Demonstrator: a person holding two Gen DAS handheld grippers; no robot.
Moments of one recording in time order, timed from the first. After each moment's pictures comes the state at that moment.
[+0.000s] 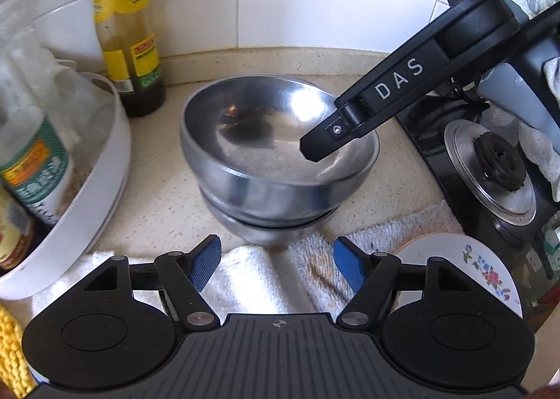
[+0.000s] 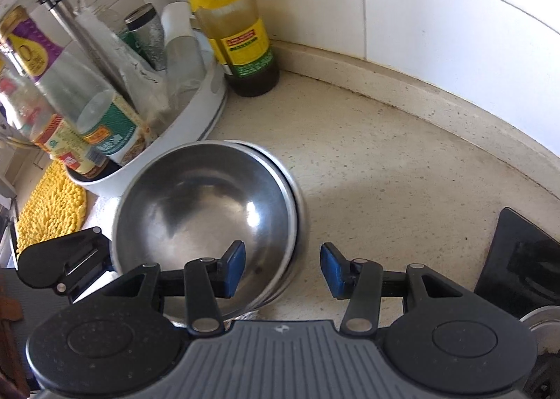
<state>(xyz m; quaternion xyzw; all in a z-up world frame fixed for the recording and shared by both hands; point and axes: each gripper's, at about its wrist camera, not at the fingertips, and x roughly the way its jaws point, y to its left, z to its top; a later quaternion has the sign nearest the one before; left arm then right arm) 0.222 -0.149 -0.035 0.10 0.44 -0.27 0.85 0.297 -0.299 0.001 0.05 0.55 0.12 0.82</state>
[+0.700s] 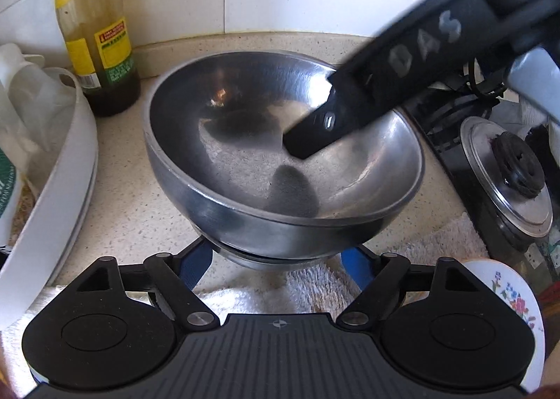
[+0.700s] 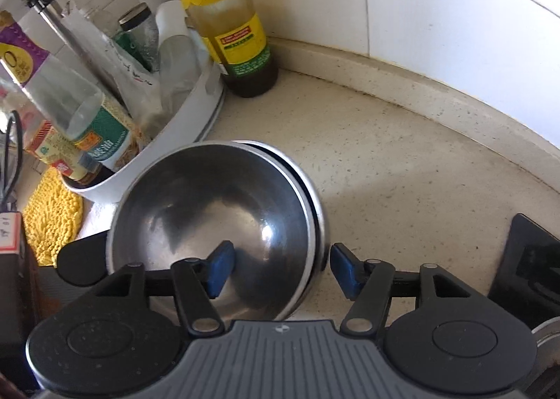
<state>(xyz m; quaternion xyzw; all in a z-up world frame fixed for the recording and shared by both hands) 0.254 -0.174 -0.066 0.11 0.45 -0.28 0.84 0.309 -0.298 -0.011 0.06 0.55 0.13 0.82</state>
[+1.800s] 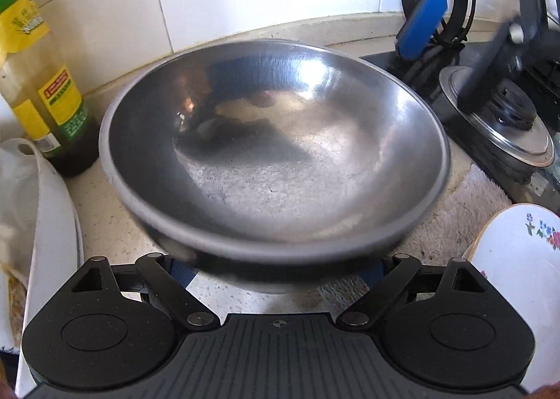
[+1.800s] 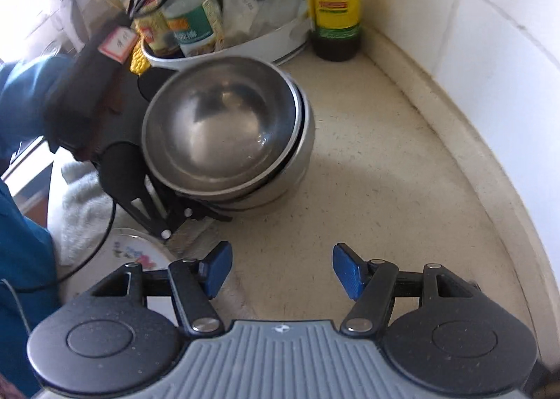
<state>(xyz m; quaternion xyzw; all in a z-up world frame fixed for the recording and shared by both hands) 0.278 -0.169 -0.081 0.22 0.40 -0.37 0.81 0.290 -0.340 -0.003 -0.14 0.53 0.35 0.76</state>
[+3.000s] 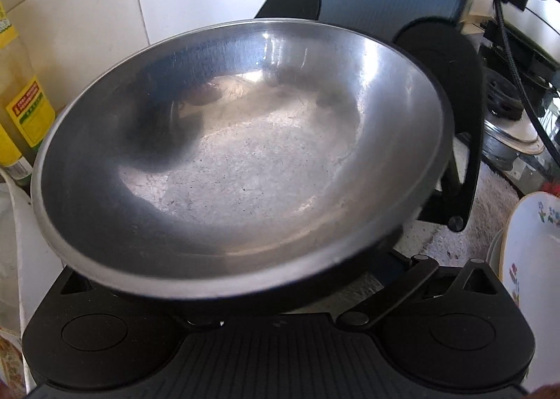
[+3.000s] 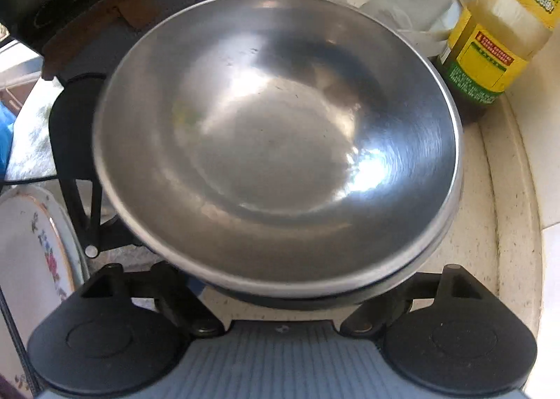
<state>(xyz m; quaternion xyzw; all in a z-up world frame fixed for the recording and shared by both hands) 0.321 -0.149 -0.093 0.22 0.38 -0.42 0.79 0.332 -0.250 -0.068 -0.33 0.47 0.48 0.67</state>
